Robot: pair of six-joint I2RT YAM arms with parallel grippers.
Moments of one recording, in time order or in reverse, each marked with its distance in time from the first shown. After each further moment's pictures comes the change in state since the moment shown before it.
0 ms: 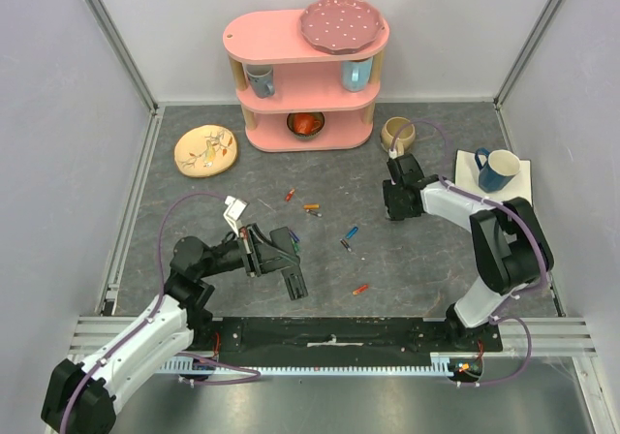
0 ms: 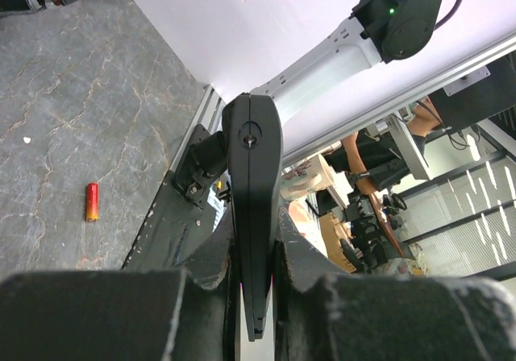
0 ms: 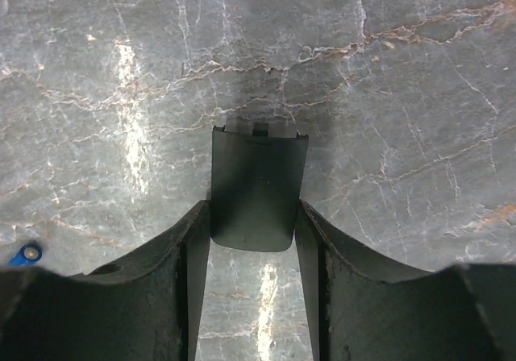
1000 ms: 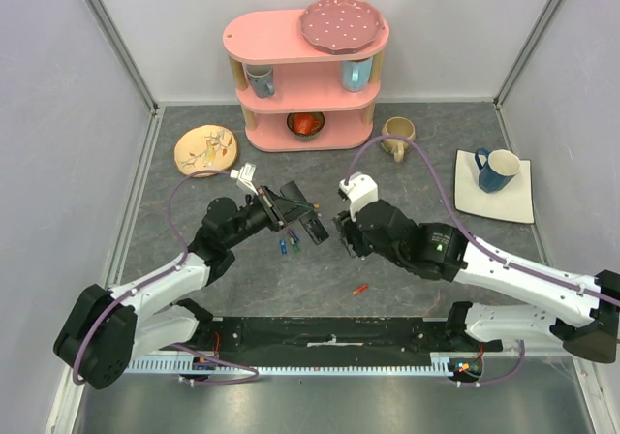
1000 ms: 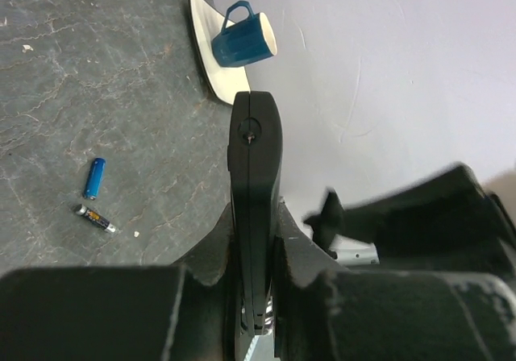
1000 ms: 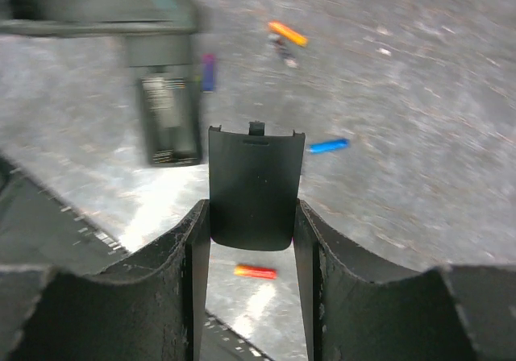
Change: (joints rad) left arm -0.045 0.488 0.230 0.031 -0.453 -0.019; right arm 0.789 -0.553 0.109 -0.204 0.225 0.086
